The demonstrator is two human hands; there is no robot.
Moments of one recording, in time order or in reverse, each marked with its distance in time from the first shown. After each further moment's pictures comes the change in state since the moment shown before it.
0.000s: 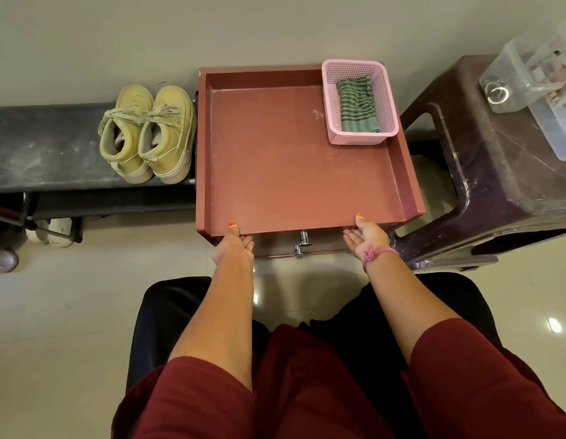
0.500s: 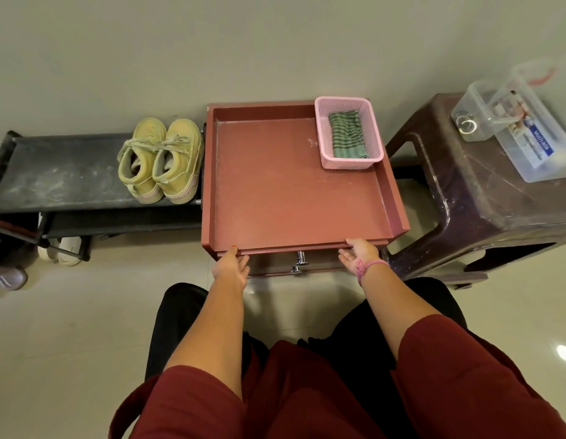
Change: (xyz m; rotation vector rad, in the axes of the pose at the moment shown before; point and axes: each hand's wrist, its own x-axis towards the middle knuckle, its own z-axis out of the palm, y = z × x) left_hand -0.026 0.005 -0.020 0.190 -0.069 0.011; right_hand -0.028 -0.006 -0.001 -0.072 -0.028 0.006
